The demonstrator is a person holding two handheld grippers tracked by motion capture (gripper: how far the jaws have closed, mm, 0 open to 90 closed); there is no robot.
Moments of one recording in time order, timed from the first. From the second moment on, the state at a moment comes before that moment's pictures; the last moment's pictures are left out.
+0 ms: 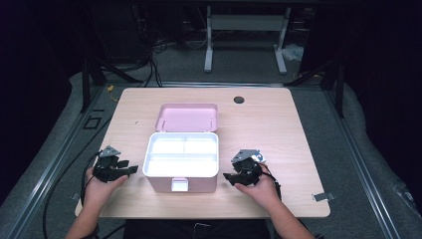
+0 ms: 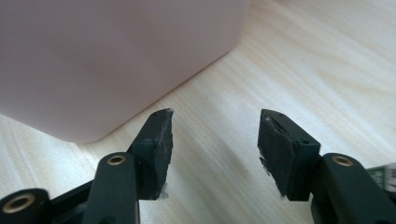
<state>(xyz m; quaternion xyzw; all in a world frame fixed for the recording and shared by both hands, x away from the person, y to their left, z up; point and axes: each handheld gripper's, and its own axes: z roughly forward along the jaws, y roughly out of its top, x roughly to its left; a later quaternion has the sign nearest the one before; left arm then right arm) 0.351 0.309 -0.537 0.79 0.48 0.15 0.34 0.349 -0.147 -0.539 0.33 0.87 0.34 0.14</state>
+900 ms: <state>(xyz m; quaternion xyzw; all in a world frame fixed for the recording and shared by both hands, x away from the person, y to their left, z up) 0.357 0.302 -0.510 0.83 0.43 0.13 0.34 0.340 -0.153 -0.526 0.32 0.86 0.36 0.15</state>
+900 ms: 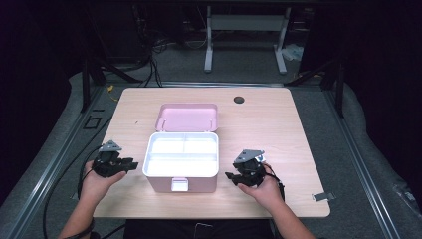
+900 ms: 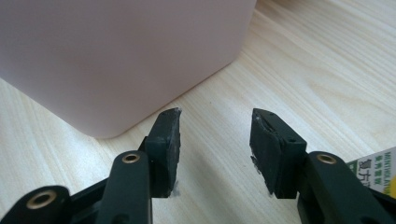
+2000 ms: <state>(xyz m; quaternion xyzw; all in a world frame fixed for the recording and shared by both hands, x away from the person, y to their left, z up) 0.368 0.288 -0.414 0.88 0.33 0.10 0.32 0.346 -0.154 -0.524 0.33 0.85 0.38 0.14</state>
